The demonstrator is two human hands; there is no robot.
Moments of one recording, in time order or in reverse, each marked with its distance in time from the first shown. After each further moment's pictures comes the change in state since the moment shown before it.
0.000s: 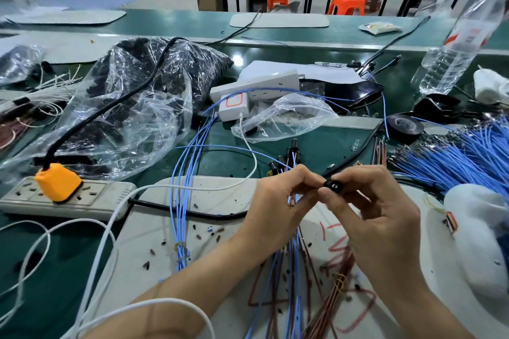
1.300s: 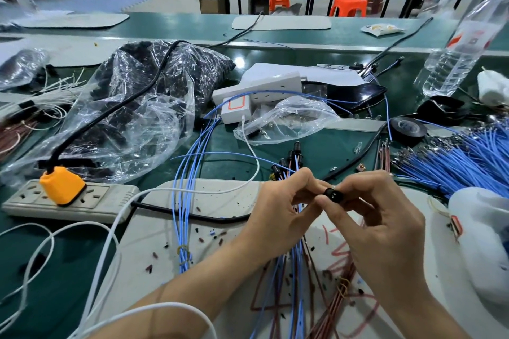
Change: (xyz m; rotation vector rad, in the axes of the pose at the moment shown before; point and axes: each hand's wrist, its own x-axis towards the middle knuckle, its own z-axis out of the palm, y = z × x) left_hand -0.003 -0.005 -0.002 -0.054 -0.068 0.009; right_hand -0.002 -0.007 0.001 -0.095 0.005 -0.060
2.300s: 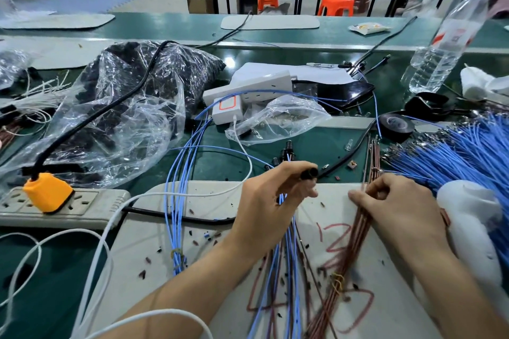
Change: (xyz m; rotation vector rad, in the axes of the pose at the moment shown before) left_hand 0.003 0.007 -0.004 0.055 0.125 0.080; right_hand 0.027 0.041 -0.038 -0.757 -0.178 0.618
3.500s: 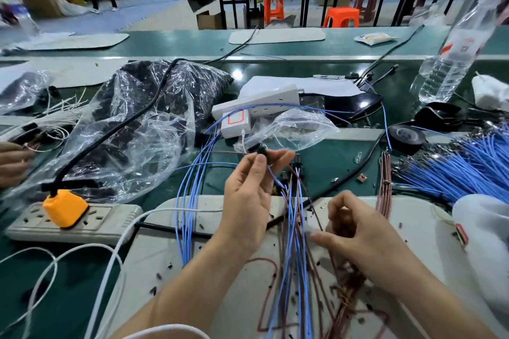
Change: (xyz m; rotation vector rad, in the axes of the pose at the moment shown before) left_hand 0.025 0.004 -0.019 -0.888 0.327 -0.431; right_hand -0.026 -0.025 0.017 0.549 -0.428 -0.296
